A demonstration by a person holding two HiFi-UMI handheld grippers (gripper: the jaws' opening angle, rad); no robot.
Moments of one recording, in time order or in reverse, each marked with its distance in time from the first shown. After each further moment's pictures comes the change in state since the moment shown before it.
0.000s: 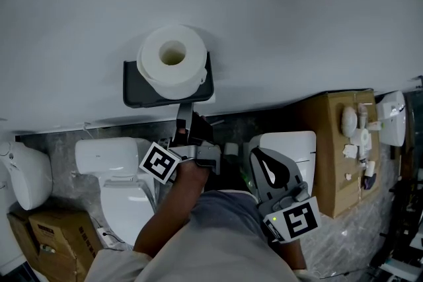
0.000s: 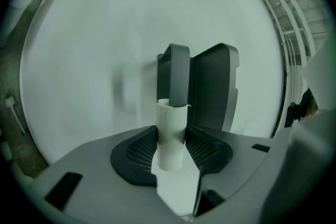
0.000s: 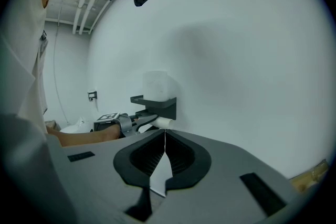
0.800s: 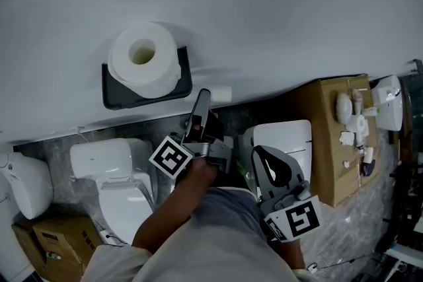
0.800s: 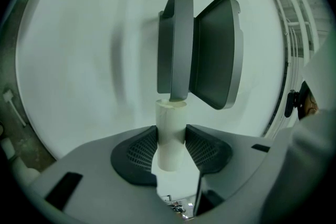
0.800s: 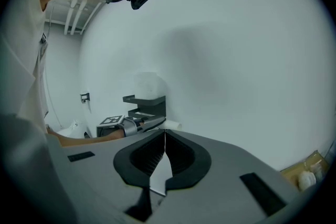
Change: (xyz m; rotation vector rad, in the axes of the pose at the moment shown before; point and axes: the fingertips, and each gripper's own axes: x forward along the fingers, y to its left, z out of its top) left arm 0.015 0.002 -0.078 0.000 0.169 -0.013; right arm -0.027 -0.023 -0.010 0.048 0.005 -0.078
